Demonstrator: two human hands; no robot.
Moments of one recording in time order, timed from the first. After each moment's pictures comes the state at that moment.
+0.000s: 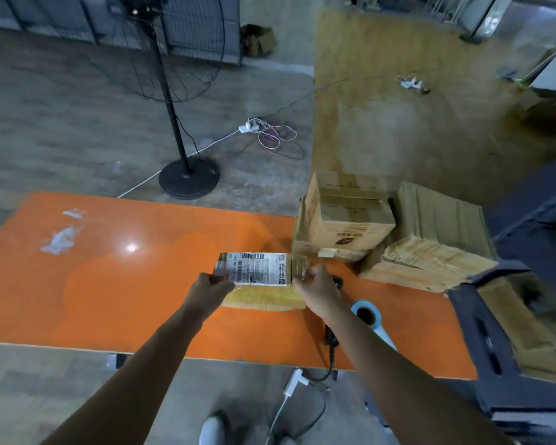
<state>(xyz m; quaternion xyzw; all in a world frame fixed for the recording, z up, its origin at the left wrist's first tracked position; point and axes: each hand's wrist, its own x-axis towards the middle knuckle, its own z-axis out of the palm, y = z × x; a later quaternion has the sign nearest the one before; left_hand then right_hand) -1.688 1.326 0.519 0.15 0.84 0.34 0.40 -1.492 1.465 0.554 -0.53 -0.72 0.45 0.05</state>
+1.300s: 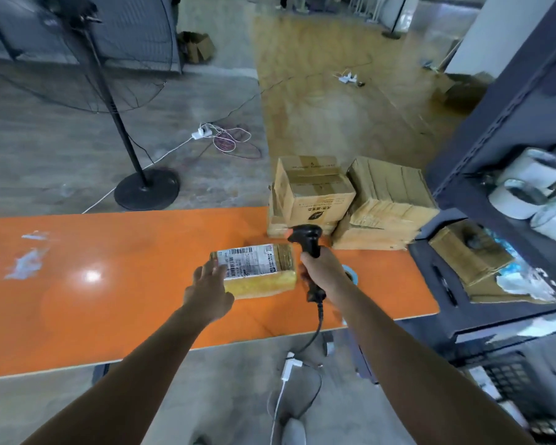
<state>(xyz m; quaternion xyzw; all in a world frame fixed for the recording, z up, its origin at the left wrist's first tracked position) -1.651 1.301 0.546 0.49 0.84 0.07 0.23 -1.457 1.430 0.590 -0.57 -0.60 0.54 0.16</state>
